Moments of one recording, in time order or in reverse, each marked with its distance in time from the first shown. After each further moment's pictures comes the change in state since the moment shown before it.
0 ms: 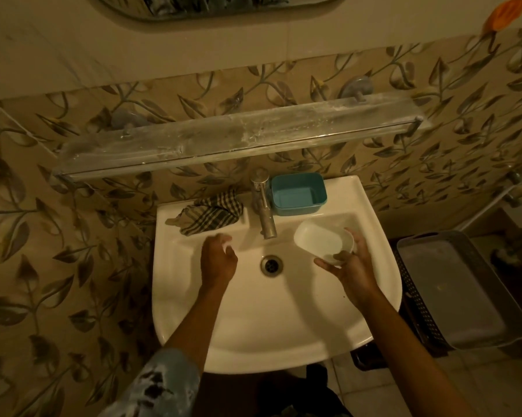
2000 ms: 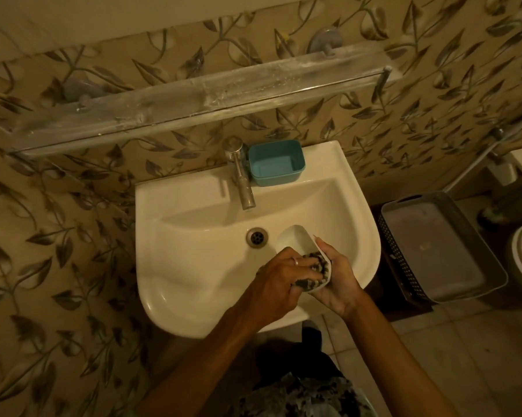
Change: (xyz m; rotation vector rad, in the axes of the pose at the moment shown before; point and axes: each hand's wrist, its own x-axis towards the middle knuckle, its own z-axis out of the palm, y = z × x) left_hand -0.144 0.081 0.016 0.013 -0.585 0.800; right_hand -0.062 0.023 -0.023 0.414 -0.356 0.528
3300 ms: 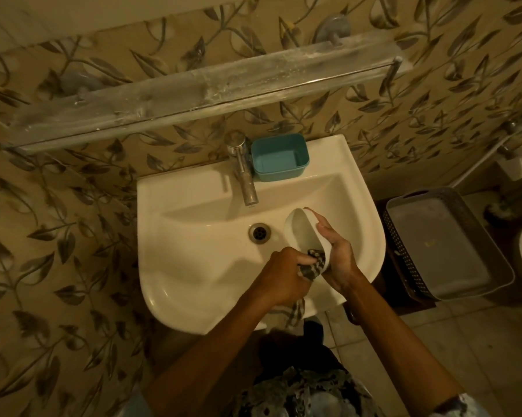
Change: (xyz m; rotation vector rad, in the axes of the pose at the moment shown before) left_hand 0.022 0.012 -0.006 -0.216 -0.195 -0.514; right_hand 0.023 -0.016 0.005 -0.364 0.167 -0.362
